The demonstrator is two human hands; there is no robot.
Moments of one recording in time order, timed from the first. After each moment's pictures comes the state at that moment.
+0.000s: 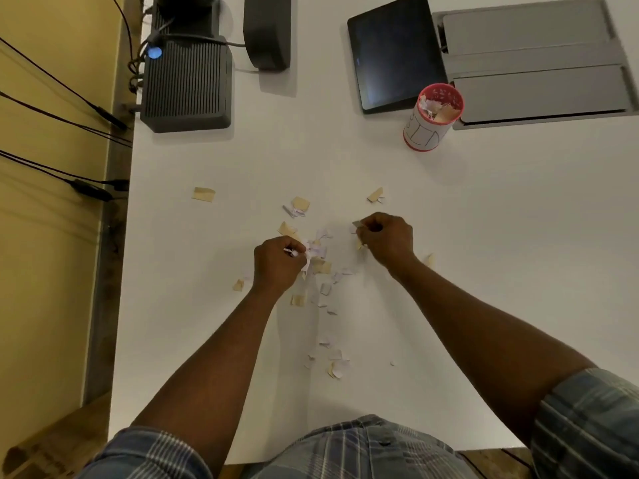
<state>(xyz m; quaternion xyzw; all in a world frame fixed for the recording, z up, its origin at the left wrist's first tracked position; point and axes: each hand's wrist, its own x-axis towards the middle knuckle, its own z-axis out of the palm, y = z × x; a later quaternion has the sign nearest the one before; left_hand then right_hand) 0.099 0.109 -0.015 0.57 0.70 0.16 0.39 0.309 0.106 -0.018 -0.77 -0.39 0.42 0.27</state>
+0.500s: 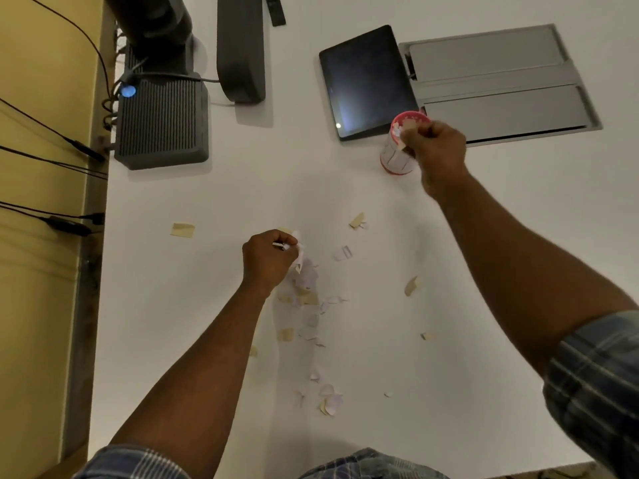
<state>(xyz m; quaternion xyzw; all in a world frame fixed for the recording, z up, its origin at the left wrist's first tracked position) 0.126 0.168 0.000 0.56 0.69 0.21 0.41 0.413 0.234 0.062 -0.74 -0.26 0.37 0.51</state>
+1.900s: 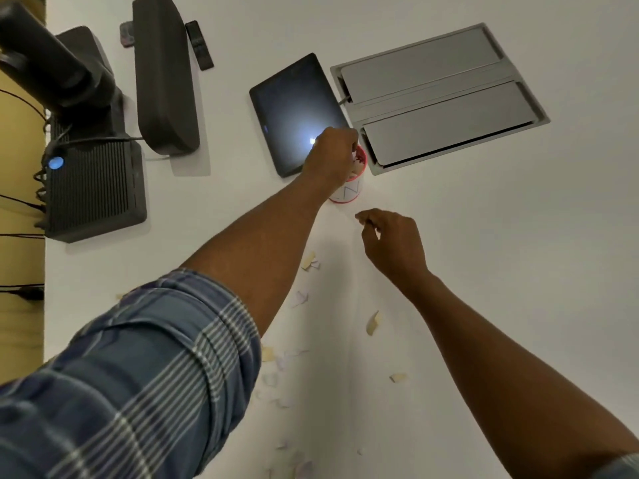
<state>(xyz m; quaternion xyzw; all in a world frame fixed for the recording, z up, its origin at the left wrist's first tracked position) 0.388 0.329 0.027 0.86 0.46 0.13 0.20 0.443 0.155 0.011 -0.77 -0.54 0.17 0.29</state>
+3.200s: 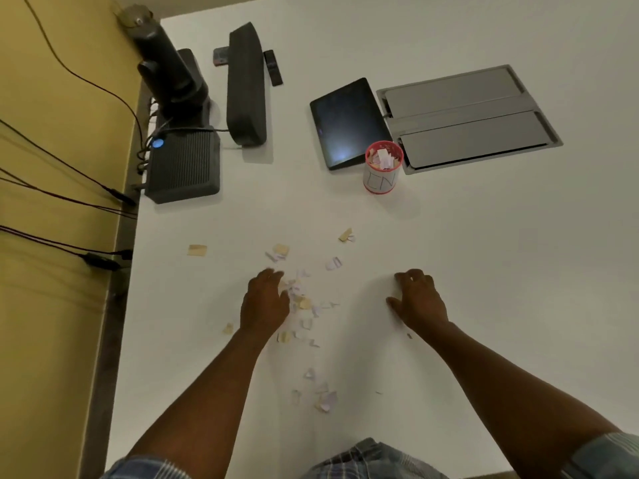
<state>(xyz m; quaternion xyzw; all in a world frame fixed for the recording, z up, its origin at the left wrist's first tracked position) 0.108 0.096 0.002 0.72 0.64 0.04 0.25 0.394 0.019 -0.025 -0.80 -0.54 0.26 0.02</state>
